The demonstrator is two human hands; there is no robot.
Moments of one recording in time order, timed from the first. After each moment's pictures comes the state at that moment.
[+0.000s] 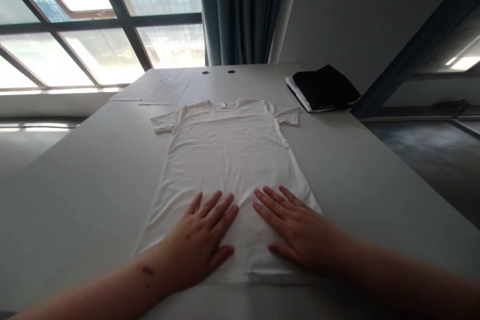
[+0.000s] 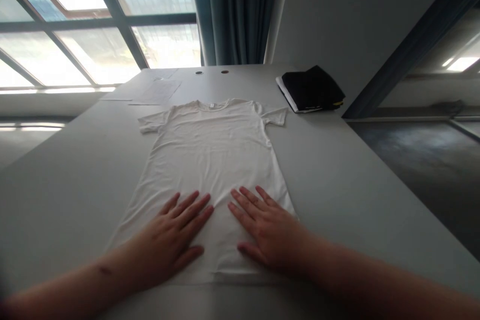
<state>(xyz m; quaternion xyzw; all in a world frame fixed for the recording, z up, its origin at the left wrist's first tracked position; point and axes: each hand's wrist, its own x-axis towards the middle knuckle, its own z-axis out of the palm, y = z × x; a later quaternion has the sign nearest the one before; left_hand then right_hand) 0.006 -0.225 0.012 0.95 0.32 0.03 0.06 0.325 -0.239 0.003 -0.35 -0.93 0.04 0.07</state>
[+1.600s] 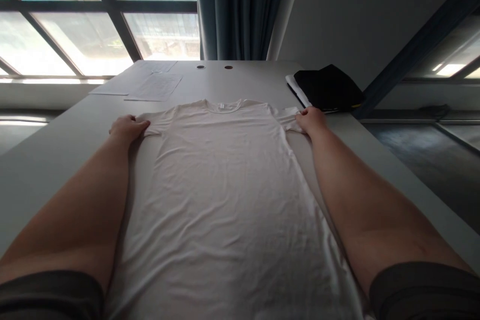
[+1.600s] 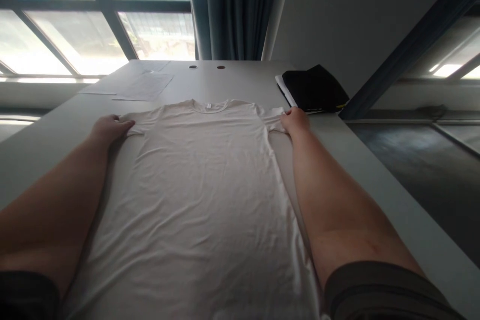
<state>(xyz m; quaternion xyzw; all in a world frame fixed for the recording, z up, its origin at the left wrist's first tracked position) -0.163 0.117 0.002 0.59 0.79 0.17 0.06 0.465 0.078 -0.018 -0.84 -0.47 0.03 0.26</state>
